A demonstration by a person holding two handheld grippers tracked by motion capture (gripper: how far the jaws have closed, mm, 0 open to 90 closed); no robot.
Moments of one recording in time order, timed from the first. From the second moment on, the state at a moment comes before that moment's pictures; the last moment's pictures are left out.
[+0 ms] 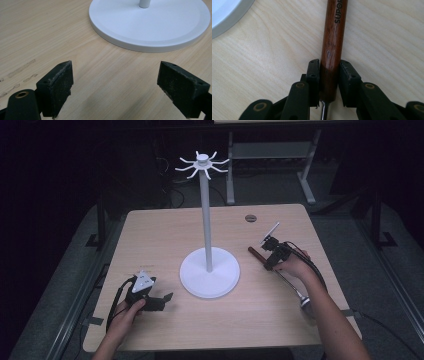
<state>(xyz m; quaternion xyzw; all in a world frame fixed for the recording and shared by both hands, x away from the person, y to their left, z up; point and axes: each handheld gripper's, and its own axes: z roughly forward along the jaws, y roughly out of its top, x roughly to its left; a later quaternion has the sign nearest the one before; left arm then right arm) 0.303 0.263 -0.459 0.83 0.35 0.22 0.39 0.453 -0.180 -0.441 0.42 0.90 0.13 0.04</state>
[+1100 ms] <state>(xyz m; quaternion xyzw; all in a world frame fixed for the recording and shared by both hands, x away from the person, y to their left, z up) 0.304 0.264 -0.460 0.82 0.36 0.22 0.39 0.412 -0.217 -0.361 0.44 0.82 0.35 0.13</state>
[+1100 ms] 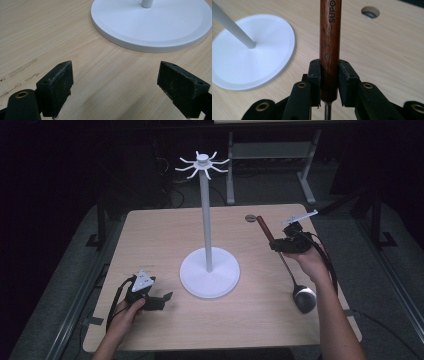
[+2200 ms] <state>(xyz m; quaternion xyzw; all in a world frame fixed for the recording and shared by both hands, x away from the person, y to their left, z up) 0.304 0.264 -0.460 0.82 0.35 0.22 0.39 0.381 -0.237 -0.332 0.39 0.73 0.53 0.17</state>
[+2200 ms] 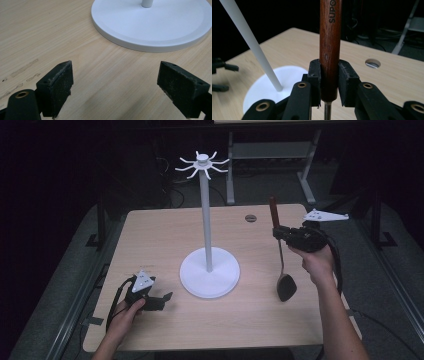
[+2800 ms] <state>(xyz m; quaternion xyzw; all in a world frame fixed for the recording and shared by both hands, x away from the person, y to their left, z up) 0.304 0.264 -0.460 0.82 0.35 0.22 0.39 0.382 -0.228 -0.308 0.36 0.70 0.59 0.17</state>
